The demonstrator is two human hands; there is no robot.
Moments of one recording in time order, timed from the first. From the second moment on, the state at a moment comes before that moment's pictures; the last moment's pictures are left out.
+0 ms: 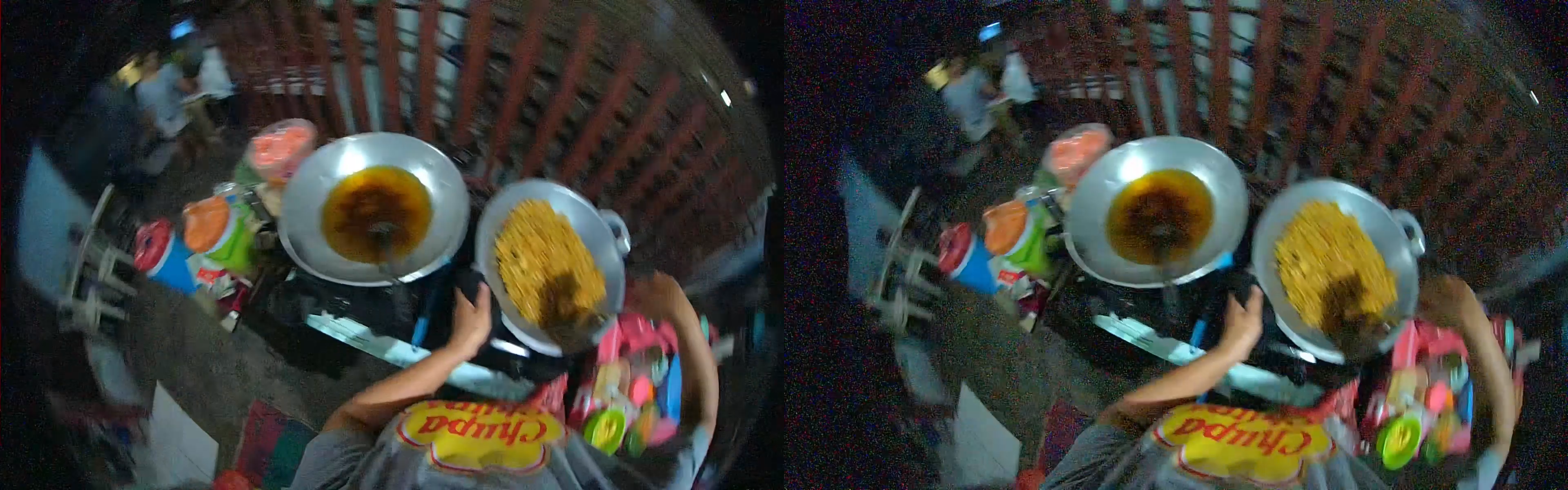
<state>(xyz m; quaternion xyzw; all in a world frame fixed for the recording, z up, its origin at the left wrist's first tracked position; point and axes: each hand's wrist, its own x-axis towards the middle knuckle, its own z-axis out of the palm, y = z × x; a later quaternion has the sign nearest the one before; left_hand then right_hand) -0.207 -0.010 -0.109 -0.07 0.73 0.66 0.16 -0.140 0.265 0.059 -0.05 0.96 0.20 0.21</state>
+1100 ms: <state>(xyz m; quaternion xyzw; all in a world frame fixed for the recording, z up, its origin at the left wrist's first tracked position) -0.209 -0.004 -0.114 -0.11 0.70 0.69 0.15 -0.122 0.230 0.001 0.01 0.98 0.05 0.20</state>
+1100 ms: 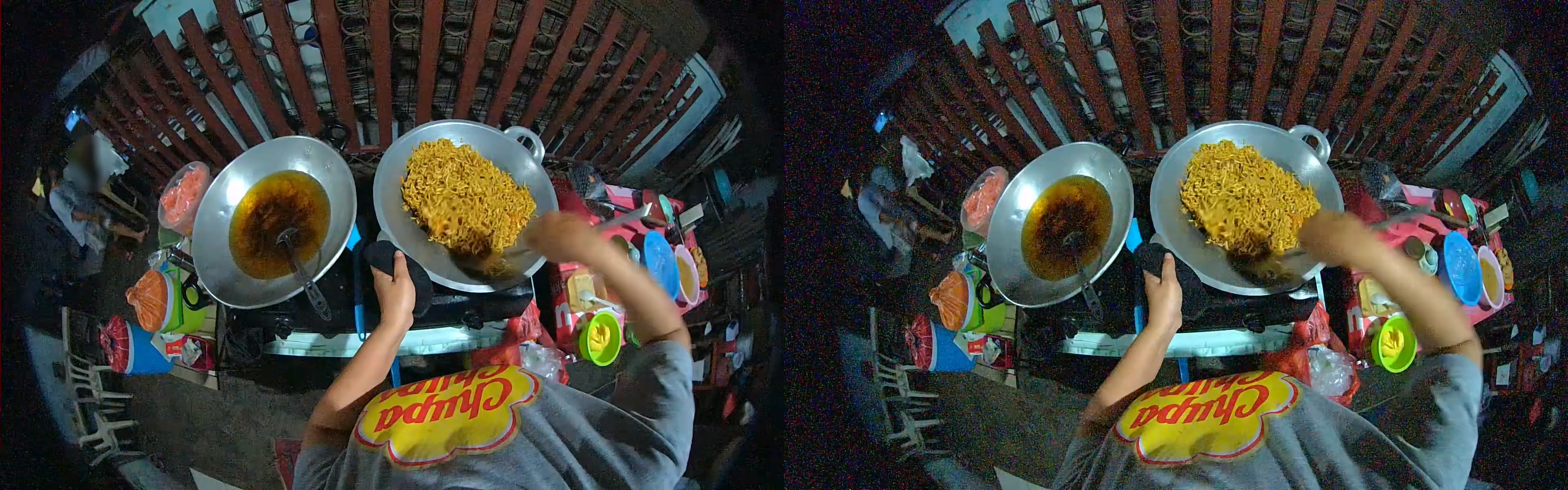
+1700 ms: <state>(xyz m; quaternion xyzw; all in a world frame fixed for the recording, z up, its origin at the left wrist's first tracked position) -0.207 -0.004 -0.117 -0.07 0.73 0.67 0.11 -0.116 0.224 -0.002 0.14 0.97 0.12 -0.14</state>
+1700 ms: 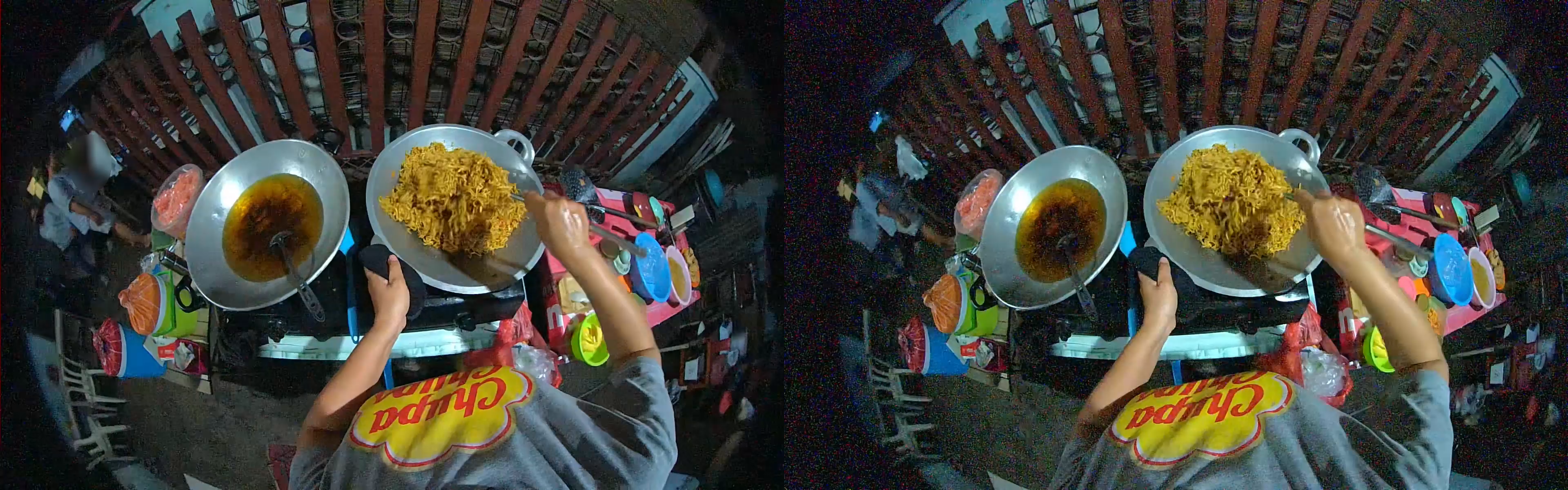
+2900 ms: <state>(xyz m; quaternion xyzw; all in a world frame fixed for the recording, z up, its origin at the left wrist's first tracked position) -0.209 -0.005 -0.127 -0.04 0.74 0.66 0.11 -0.132 0.261 0.000 0.12 0.98 -0.17 0.00</state>
